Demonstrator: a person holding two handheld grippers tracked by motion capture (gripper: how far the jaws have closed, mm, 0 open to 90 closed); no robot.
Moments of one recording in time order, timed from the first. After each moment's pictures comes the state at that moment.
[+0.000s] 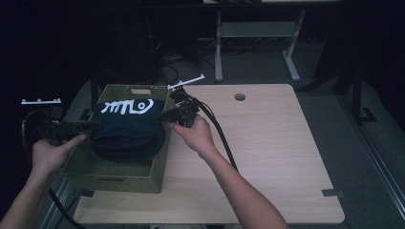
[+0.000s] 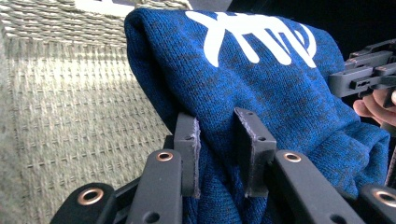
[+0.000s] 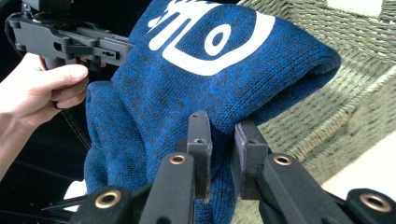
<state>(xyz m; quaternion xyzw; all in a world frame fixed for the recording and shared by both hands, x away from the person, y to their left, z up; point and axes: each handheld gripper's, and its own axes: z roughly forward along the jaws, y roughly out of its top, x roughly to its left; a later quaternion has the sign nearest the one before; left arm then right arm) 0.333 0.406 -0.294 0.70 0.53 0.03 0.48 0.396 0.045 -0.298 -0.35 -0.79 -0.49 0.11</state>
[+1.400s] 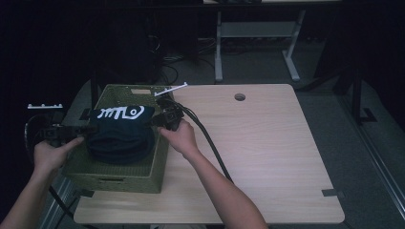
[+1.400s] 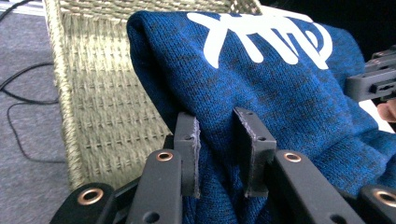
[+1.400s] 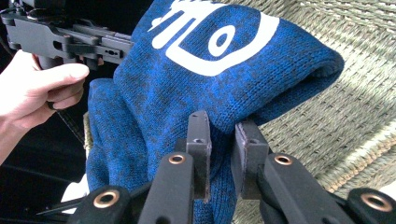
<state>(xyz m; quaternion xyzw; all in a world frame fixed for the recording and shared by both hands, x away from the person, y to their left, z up) 0.356 0.436 -0.335 0.70 0.56 0.04 0.44 0.418 0.090 -0.341 -0.36 -0.79 -0.47 0.12</state>
